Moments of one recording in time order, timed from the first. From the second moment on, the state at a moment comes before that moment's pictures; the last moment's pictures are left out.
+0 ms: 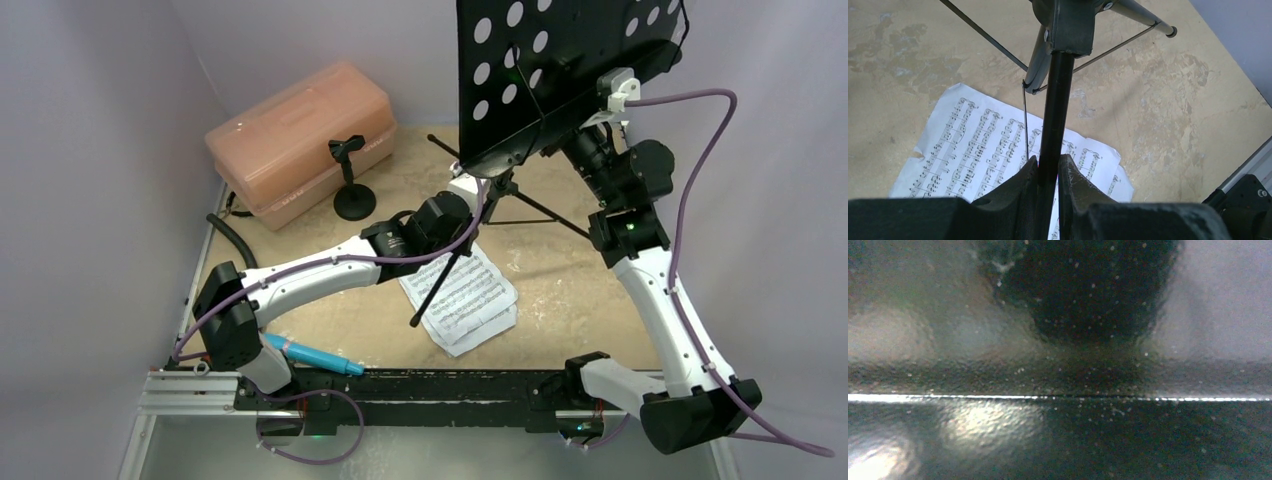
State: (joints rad) left arm -1.02 1.59 1.35 -0.25 -0.32 -0.37; right arm 0.25 1.09 1.24 0.29 -0.38 0.20
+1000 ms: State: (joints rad) left arm -0.78 1.49 1.16 -0.19 0.02 -0.28; right arm 0.42 1.25 1.21 0.42 -0.19 0.08
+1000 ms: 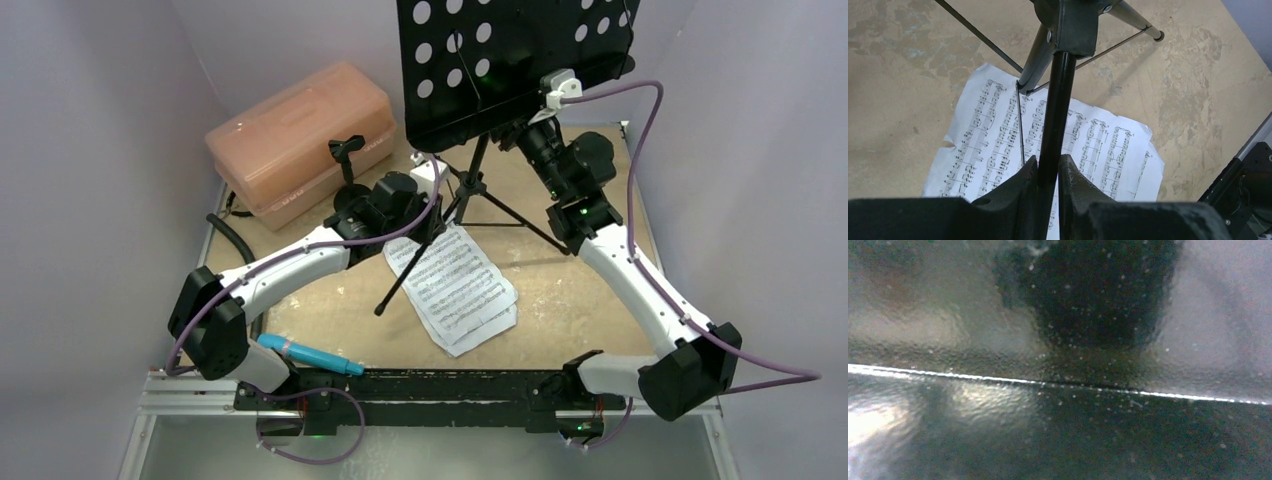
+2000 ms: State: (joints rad) left arm -0.70 1.65 1.12 -0.01 0.14 -0.26; right arm 0.49 1.38 1.21 0.47 -0.09 -0.10
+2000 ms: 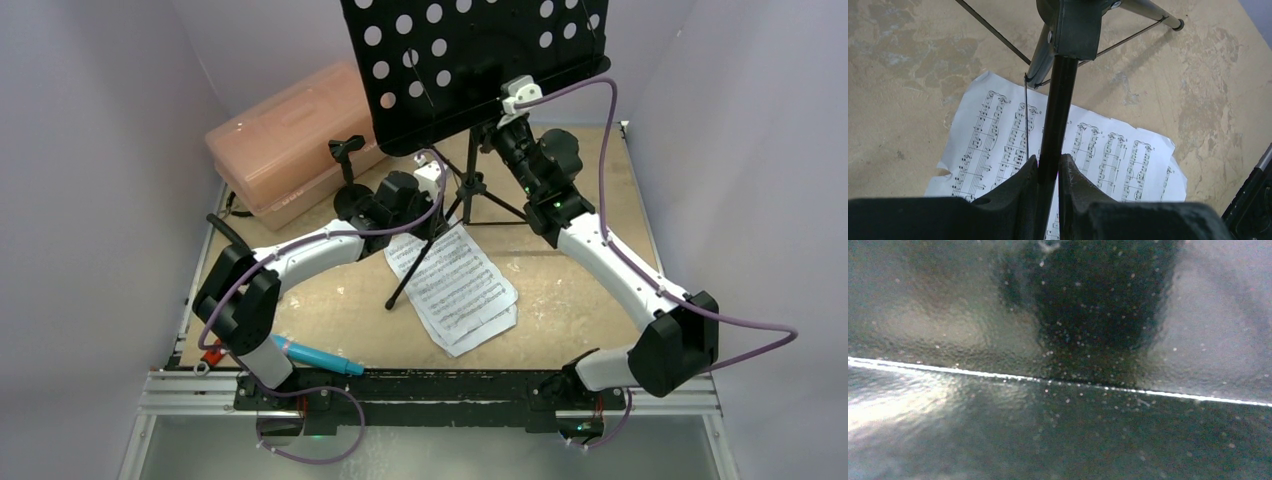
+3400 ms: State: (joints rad) left arm -0.68 1.81 1.44 -0.27 0.23 -0.06; right arm 0.48 1.30 1.15 0.45 0.16 -0.09
